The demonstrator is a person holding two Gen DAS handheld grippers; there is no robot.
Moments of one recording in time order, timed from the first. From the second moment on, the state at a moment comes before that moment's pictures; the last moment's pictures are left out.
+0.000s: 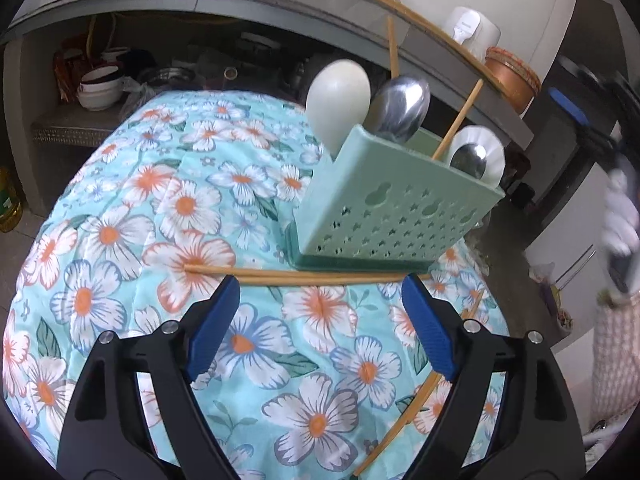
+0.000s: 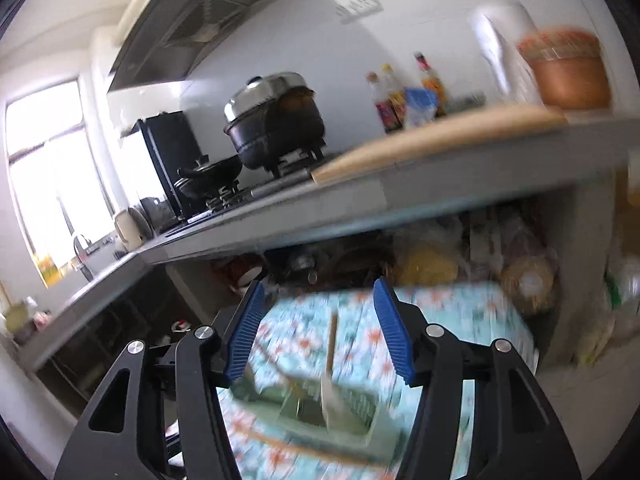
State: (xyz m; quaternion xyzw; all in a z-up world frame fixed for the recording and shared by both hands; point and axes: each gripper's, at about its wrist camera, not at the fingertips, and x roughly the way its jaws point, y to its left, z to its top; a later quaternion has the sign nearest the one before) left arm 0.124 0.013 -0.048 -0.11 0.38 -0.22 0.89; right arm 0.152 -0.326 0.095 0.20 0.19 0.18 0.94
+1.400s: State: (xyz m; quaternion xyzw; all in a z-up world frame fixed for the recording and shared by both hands) left arm 0.133 -0.013 -0.082 -0.07 0.47 -0.24 0.85; right arm 0.095 -0.327 -0.189 0.54 0.43 0.13 0.71
